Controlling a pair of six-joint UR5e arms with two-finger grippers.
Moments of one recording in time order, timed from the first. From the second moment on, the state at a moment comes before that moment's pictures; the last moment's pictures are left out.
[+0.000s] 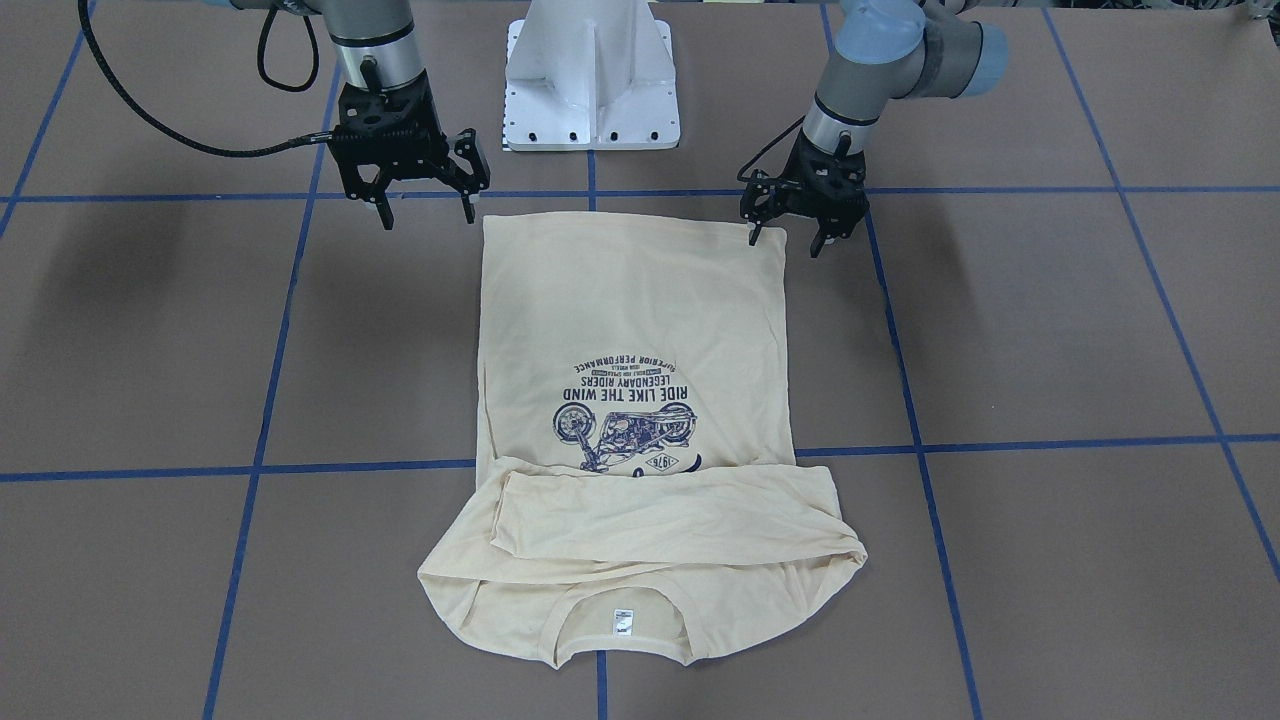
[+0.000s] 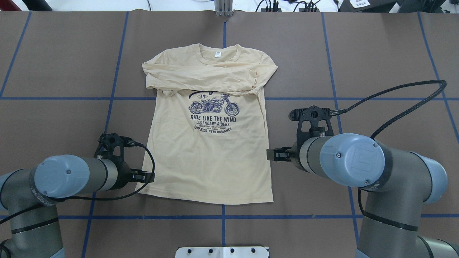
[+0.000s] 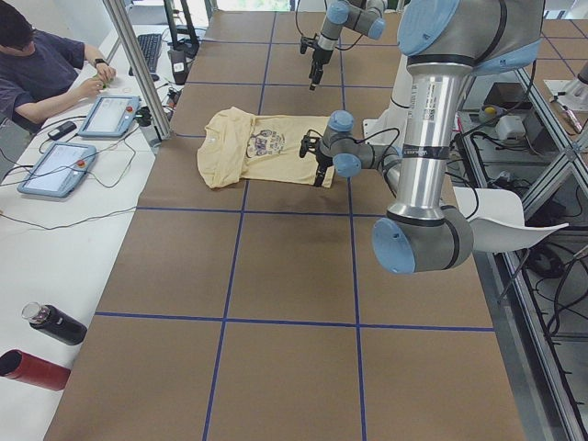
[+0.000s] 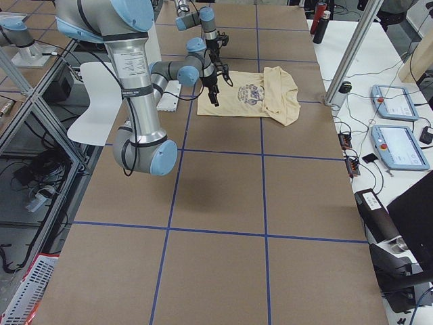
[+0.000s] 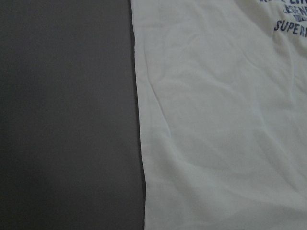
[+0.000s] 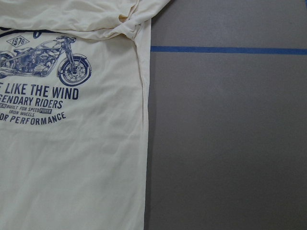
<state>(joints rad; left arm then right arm) -0.36 -1.70 -1.95 -2.02 -1.65 -1.18 0.38 -1.25 2.15 -1.61 1.55 1.27</state>
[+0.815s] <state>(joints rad) -0.29 -1.70 -1.93 -2.02 -1.64 -1.22 0.38 -1.26 2.16 -1.61 1.55 1.27</state>
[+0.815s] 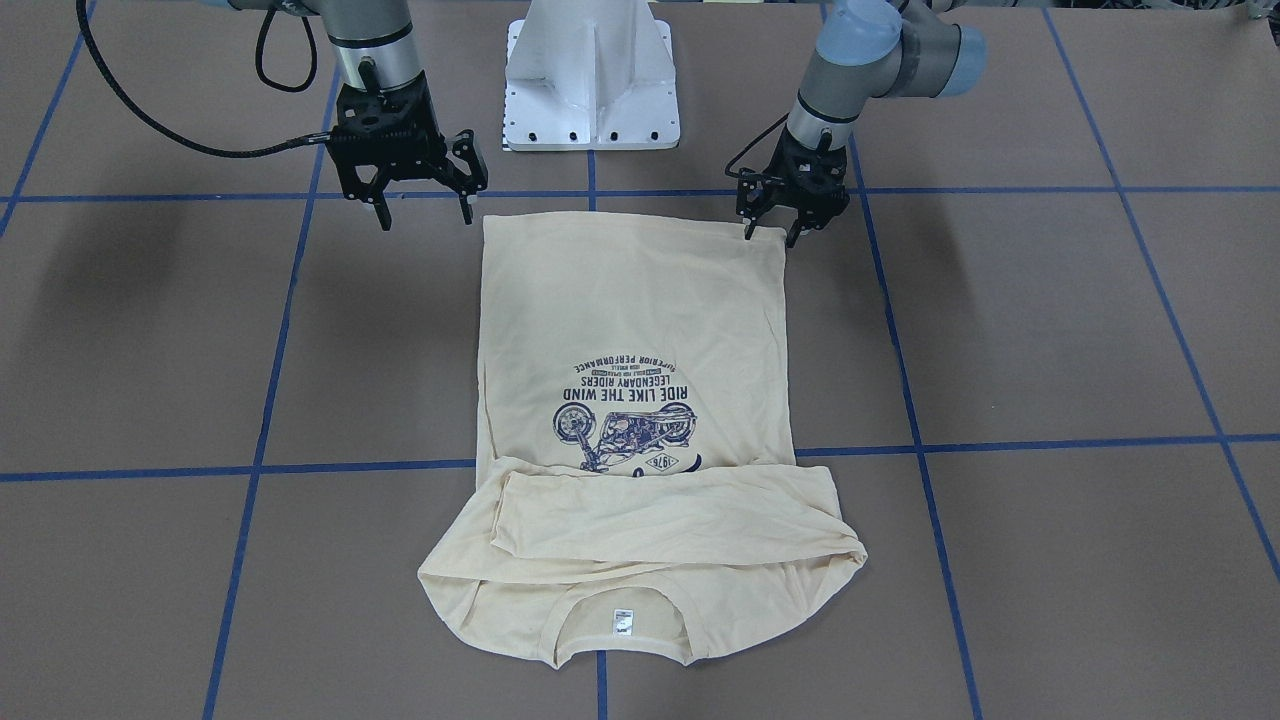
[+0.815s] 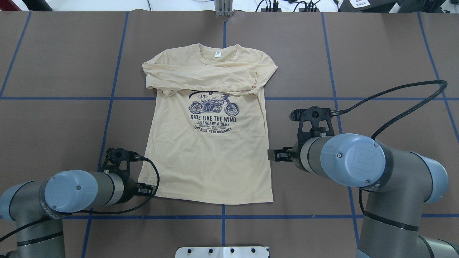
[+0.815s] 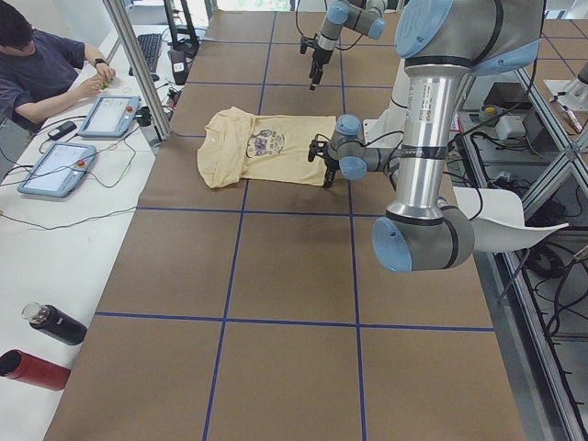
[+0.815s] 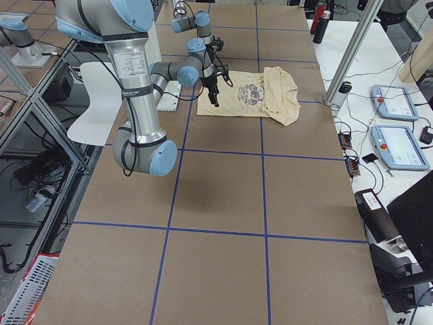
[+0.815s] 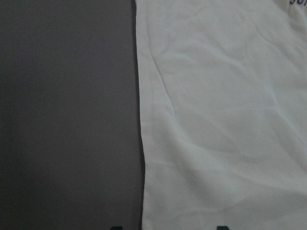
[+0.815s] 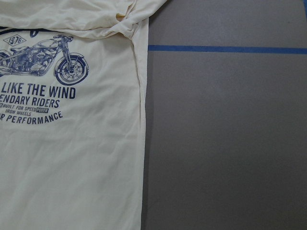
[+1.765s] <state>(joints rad) -0.29 -1.67 -2.04 -1.97 -1.64 -1.22 0.34 -1.26 2.15 -1.60 1.52 1.32</state>
